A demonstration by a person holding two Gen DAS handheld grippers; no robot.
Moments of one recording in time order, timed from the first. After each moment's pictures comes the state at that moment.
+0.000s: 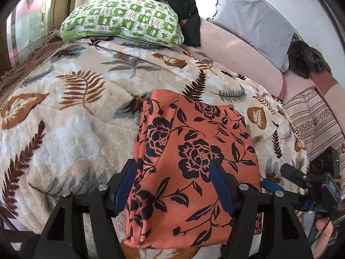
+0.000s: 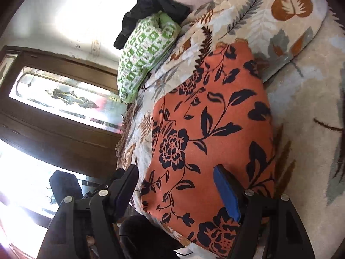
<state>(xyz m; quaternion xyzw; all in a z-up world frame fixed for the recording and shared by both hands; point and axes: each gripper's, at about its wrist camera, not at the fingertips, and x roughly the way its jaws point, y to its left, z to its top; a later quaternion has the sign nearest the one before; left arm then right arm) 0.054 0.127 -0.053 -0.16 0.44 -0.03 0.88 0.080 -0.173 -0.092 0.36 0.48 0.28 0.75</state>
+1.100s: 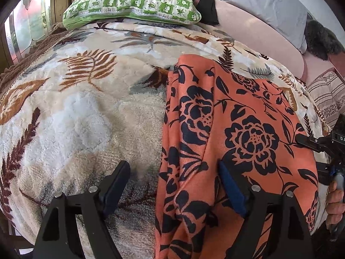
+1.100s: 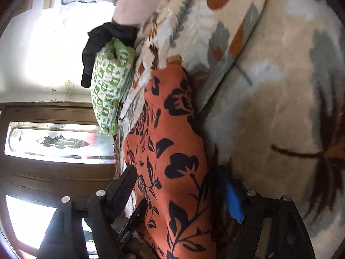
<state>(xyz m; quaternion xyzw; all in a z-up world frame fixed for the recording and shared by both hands) 0.069 0.142 -0.121 -0.12 0.47 0.01 0.87 0.149 -0.197 -0.155 0.42 0.54 0.21 0.70</state>
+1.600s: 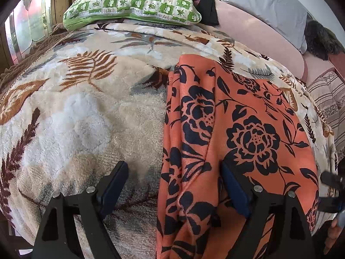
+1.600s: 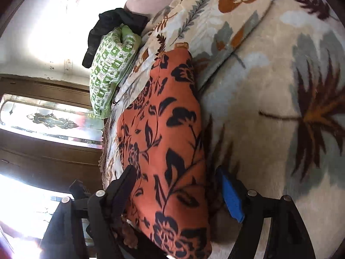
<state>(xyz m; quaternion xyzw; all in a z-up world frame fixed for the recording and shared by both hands) 0.070 0.141 -0.122 -0.11 0.47 0.01 0.88 0.088 -0.198 -0.145 0.39 0.54 0.22 0.71</state>
